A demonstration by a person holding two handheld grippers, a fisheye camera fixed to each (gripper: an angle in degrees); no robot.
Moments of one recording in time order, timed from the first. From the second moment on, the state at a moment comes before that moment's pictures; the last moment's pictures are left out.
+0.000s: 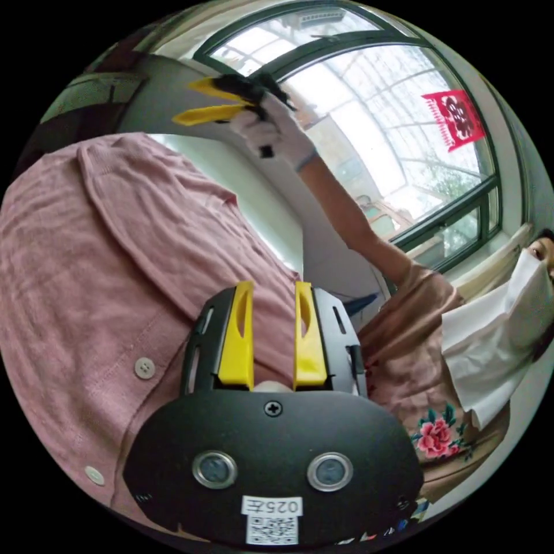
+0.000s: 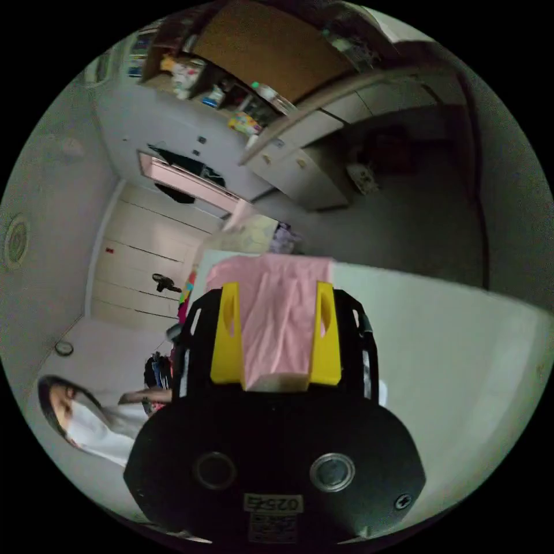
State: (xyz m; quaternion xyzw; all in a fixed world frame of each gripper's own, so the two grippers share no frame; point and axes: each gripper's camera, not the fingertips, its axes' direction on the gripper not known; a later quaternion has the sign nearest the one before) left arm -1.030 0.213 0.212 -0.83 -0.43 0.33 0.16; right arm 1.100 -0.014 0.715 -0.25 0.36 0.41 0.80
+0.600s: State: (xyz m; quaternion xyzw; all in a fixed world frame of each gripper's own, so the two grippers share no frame) left arm -1.003 0.187 0.229 -0.84 -0.43 0.27 0.19; right arm 1.394 0.019 0.761 -0.30 0.14 0.62 0.71
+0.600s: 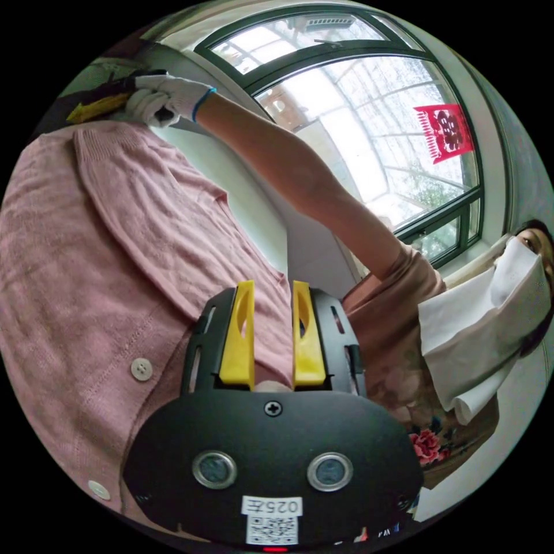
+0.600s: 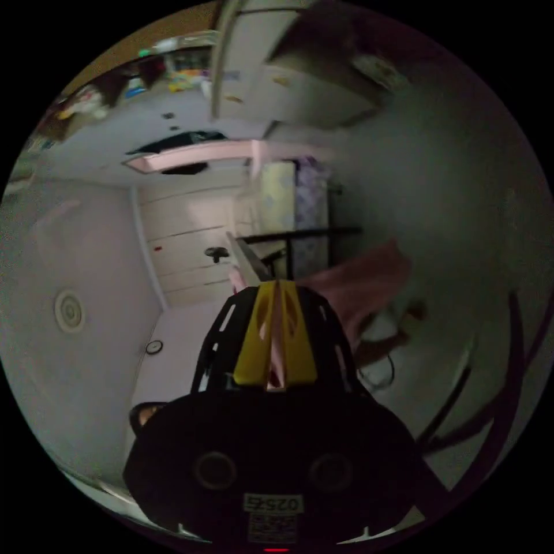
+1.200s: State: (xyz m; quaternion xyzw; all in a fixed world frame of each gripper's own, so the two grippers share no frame) left arm -0.988 0.178 0.251 -0.84 -0.43 0.26 0.21; right arm 1.311 0.004 0.798 -0.44 0.31 0.58 0.61
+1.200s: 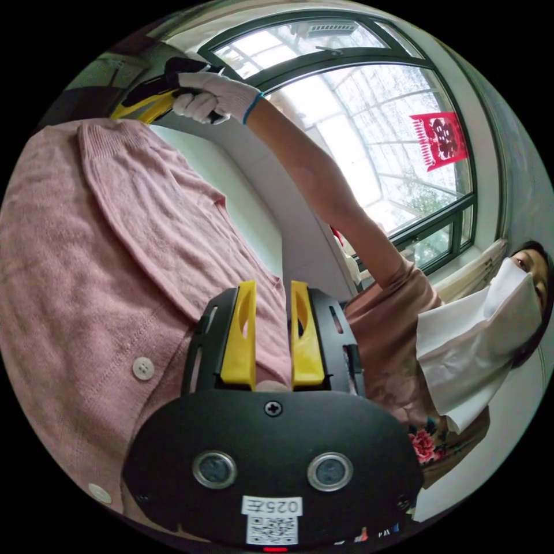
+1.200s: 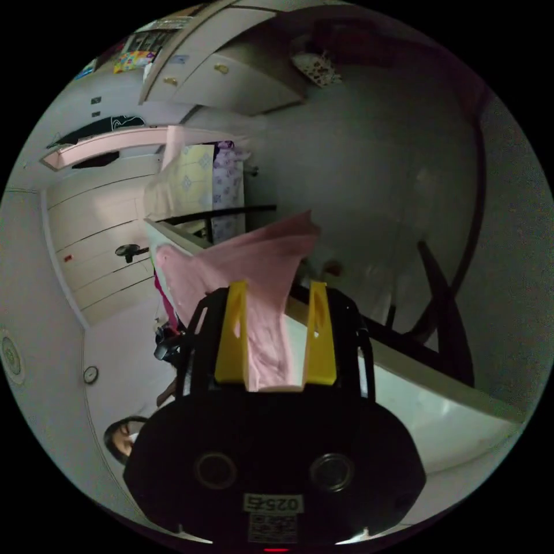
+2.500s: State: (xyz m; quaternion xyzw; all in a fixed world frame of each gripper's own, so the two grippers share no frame) left arm -1.111 0.171 0.513 -0.72 -0.57 0.33 0.22; right arm 0.808 0.239 0.913 -0.48 0.35 0.12 0.79
